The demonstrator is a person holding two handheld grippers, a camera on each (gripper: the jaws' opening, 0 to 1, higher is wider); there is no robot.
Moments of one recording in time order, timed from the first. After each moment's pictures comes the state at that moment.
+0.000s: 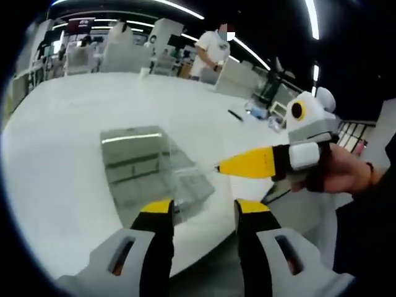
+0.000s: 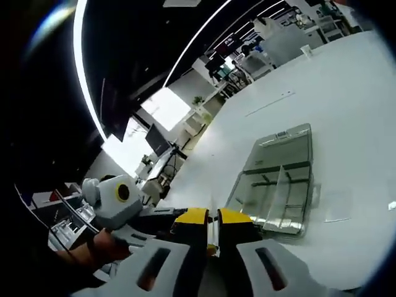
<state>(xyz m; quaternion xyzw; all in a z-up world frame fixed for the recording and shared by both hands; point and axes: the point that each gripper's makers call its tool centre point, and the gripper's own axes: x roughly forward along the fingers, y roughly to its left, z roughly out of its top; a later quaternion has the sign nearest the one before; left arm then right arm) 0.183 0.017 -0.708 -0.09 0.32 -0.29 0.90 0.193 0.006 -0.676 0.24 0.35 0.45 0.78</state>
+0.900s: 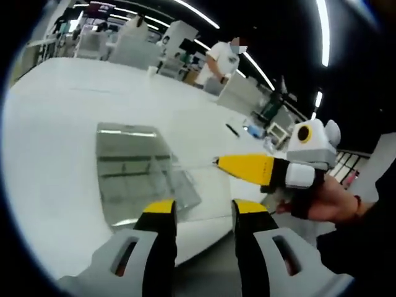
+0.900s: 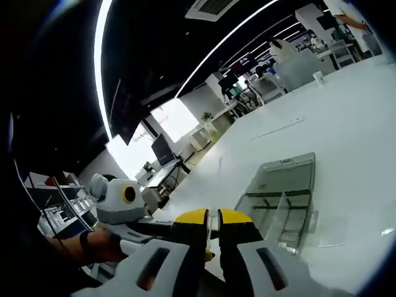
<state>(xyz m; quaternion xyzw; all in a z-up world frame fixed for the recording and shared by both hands) 0.188 0.009 -0.689 -0.21 0.30 -0.28 0.88 0.205 0.004 -0.655 0.22 0.26 0.46 0.82</state>
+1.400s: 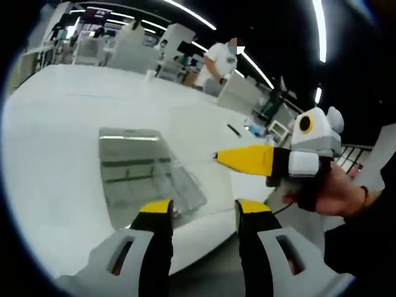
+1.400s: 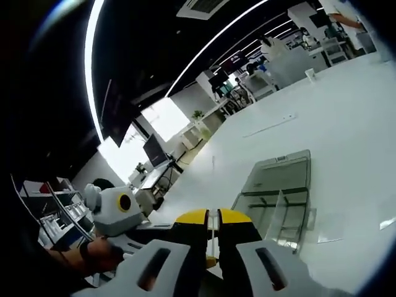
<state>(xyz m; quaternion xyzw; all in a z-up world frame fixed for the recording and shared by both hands) 0.188 0.017 -0.694 -0.16 0.29 -0.28 0.90 0.214 0.008 -0.656 0.23 0.29 0.43 0.83</state>
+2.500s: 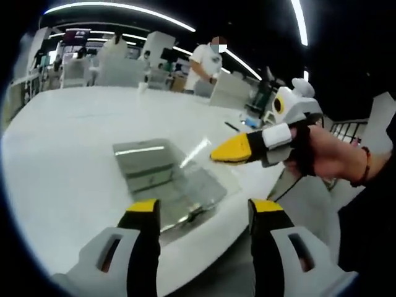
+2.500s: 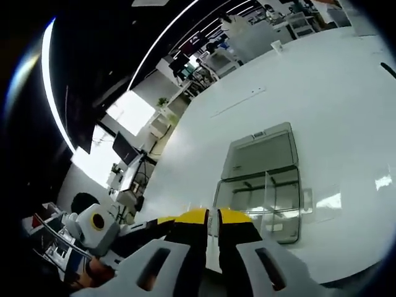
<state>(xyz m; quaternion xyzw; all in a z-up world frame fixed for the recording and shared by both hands) 0.186 0.064 -0.696 -0.10 0.26 -0.32 0.90 0.232 0.023 -0.687 0.22 0.41 0.33 0.82</state>
